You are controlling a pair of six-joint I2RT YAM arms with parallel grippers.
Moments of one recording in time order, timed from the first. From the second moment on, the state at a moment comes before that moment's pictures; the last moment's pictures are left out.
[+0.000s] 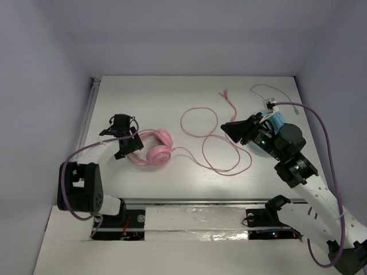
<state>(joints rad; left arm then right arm) -0.11 1.38 0.80 -0.54 -0.13 -0.54 0.51 0.75 0.79 0.01 -0.29 0.63</state>
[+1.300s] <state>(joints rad) -0.09 1.18 1.16 -0.38 0.58 -0.61 0.51 1.12 0.80 0.22 -0.54 0.32</state>
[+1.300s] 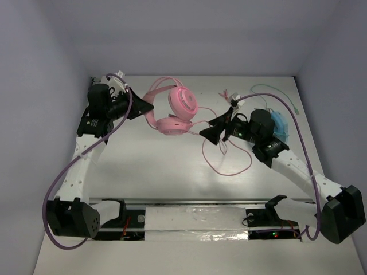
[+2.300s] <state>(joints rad) 0.08 1.15 1.27 -0.11 0.90 -0.97 0.44 1.39 0.67 0.65 -0.66 0.38</state>
